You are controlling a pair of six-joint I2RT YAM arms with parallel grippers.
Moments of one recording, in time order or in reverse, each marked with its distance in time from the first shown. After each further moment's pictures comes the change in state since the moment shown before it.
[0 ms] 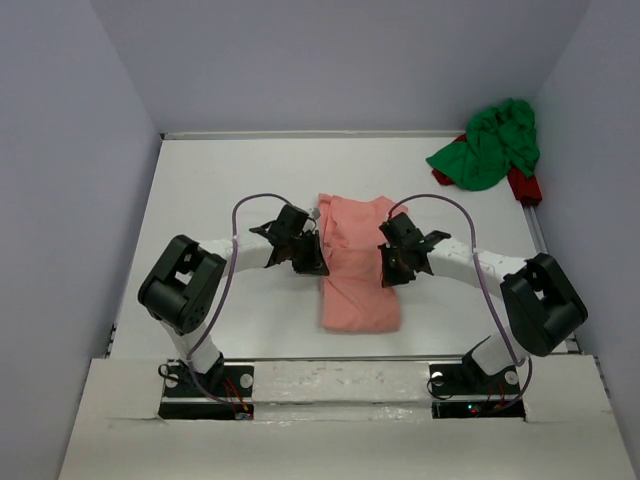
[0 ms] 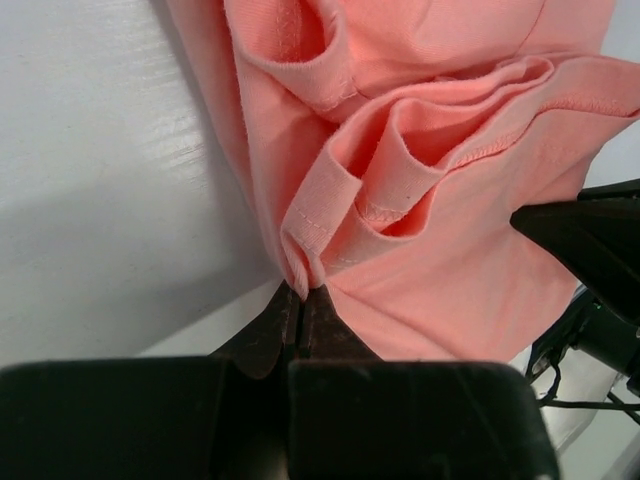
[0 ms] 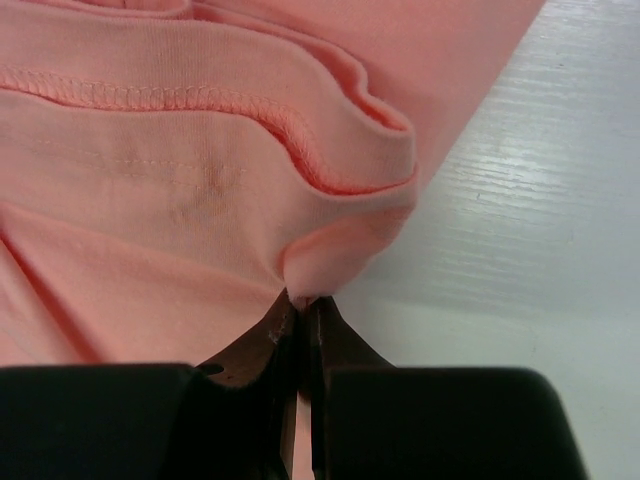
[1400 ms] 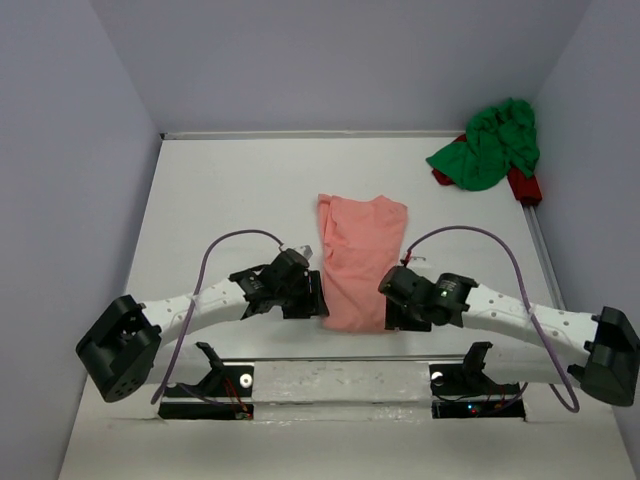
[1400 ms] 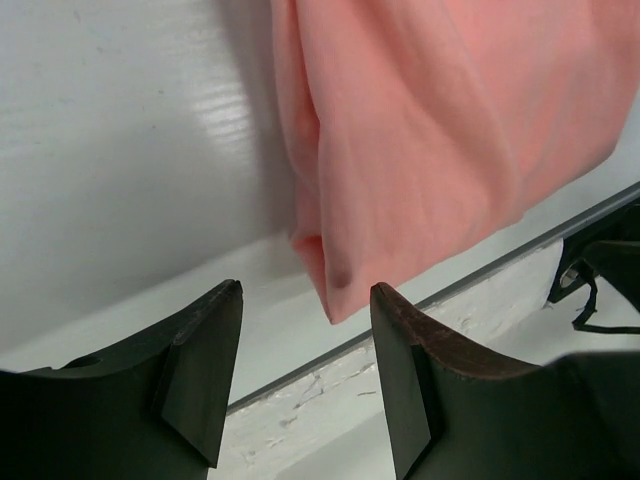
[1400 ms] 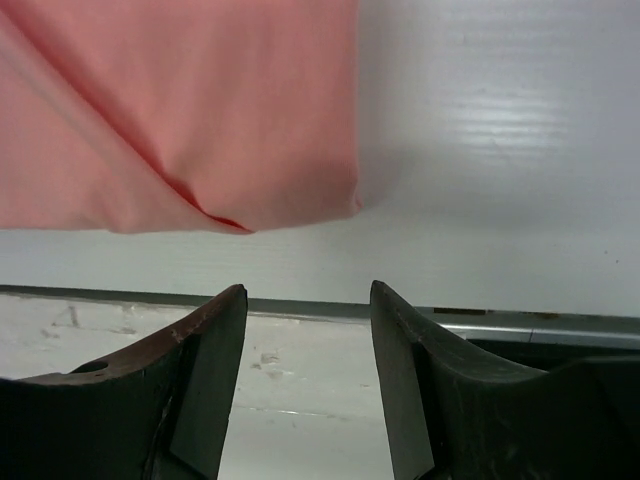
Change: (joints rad) left arm -0.274 -0.470 -0.294 -0.167 -0.223 -0.235; right arm 0.389 -0.467 -0.119 -0.393 0.218 0.498
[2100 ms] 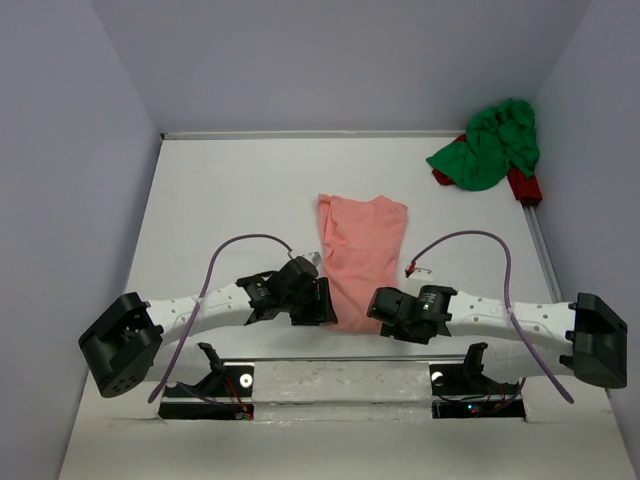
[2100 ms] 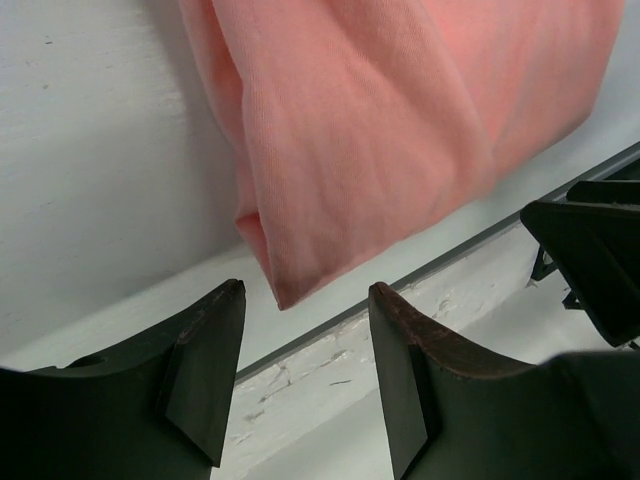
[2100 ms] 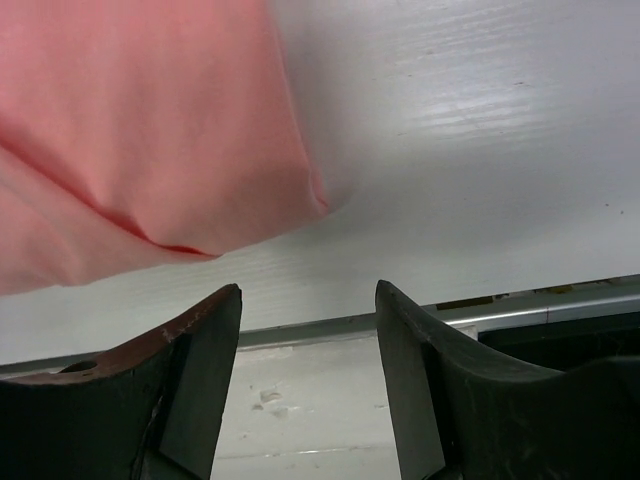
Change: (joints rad) left arm -0.099 0.011 -0.003 0.036 -0.013 -0.076; right arm 0.195 0.108 -0.017 -0.067 0.164 0.361
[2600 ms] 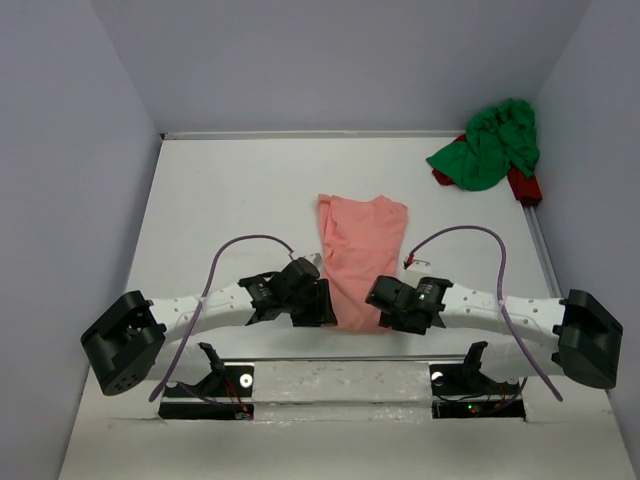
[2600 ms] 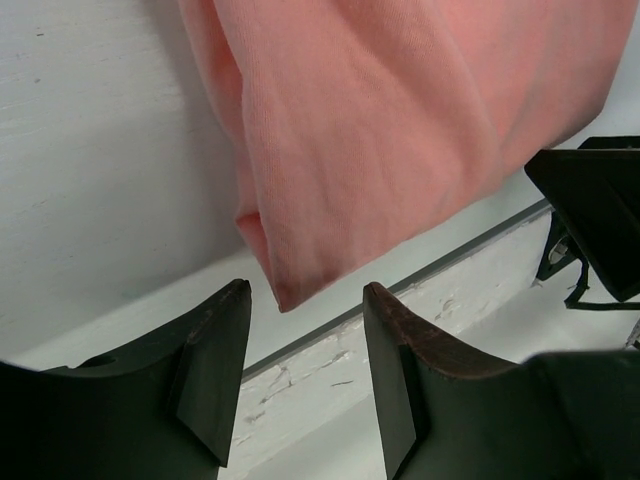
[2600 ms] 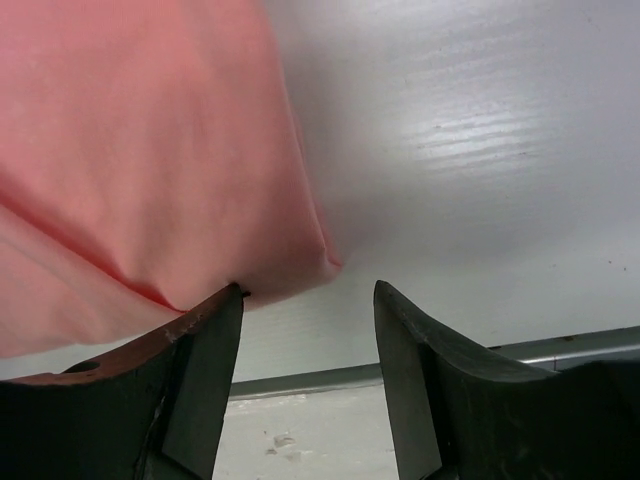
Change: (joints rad) left arm -0.011 0.017 0.000 0.003 0.000 -0.006; right arm -0.094 0.077 0.005 0.069 0.021 -0.082
